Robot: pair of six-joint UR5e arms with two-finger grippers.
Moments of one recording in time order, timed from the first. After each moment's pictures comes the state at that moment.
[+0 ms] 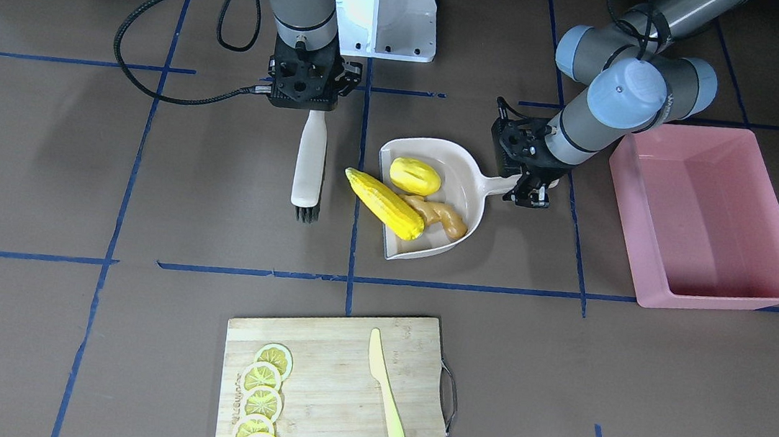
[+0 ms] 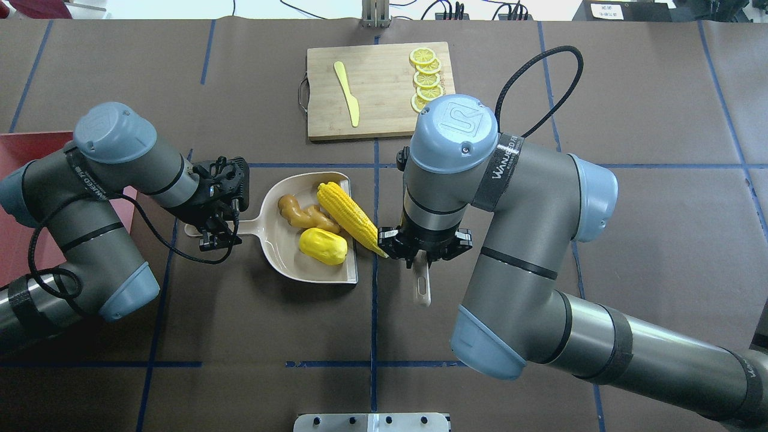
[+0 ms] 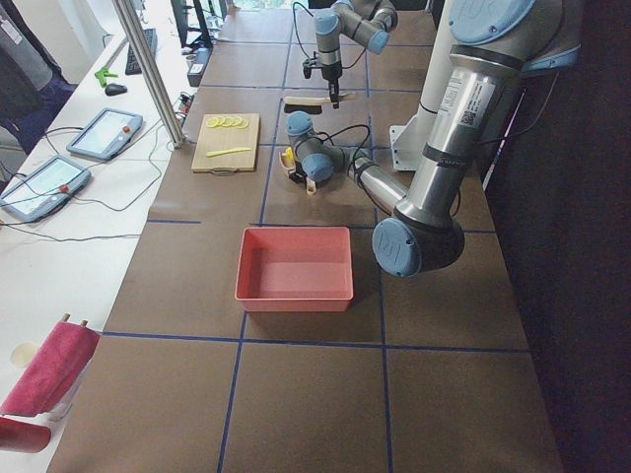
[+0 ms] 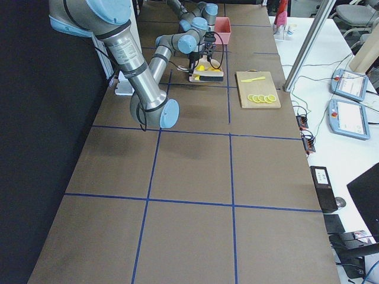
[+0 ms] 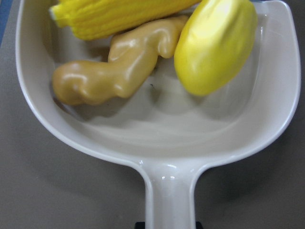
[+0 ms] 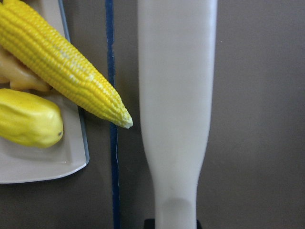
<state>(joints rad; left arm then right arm) -0.70 -1.93 -1.70 -1.91 -2.20 0.30 0.52 -0.86 1.85 -1.88 2.07 1.20</state>
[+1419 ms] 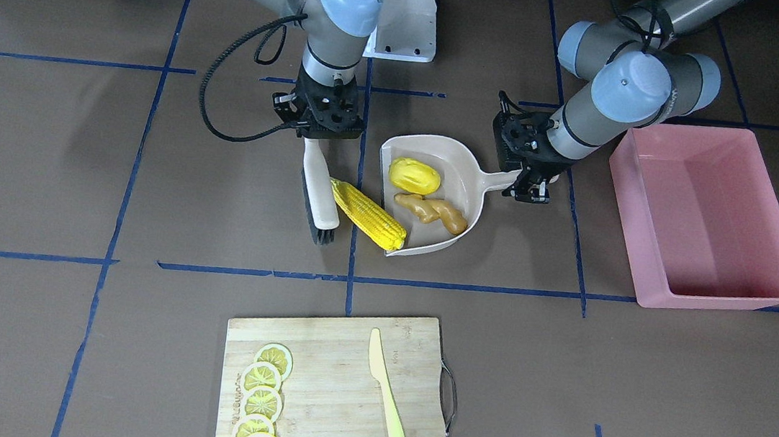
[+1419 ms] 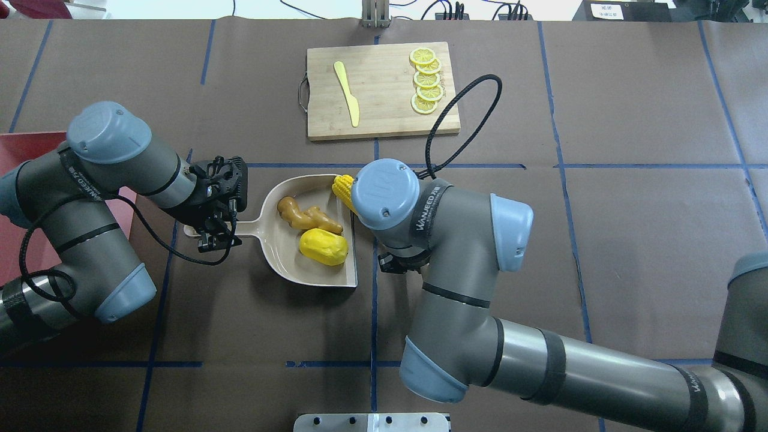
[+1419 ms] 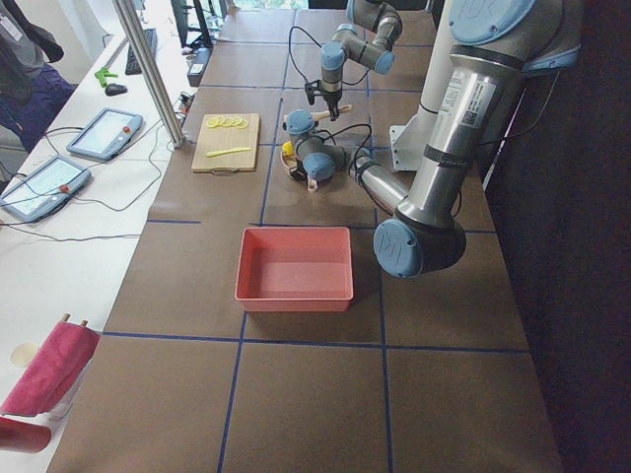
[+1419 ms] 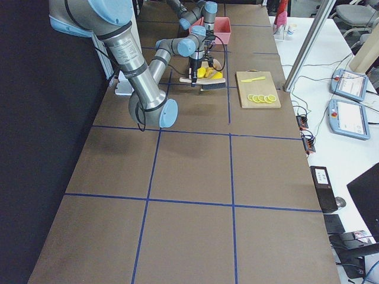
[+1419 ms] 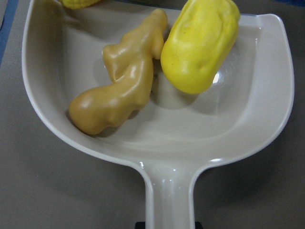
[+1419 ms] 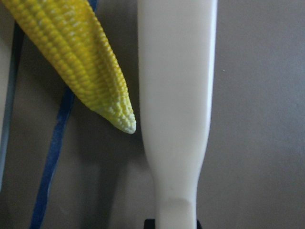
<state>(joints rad) -0.70 -1.92 -1.71 -1.91 -2.20 0.30 0.41 -0.77 1.64 -1.98 1.78 0.93</state>
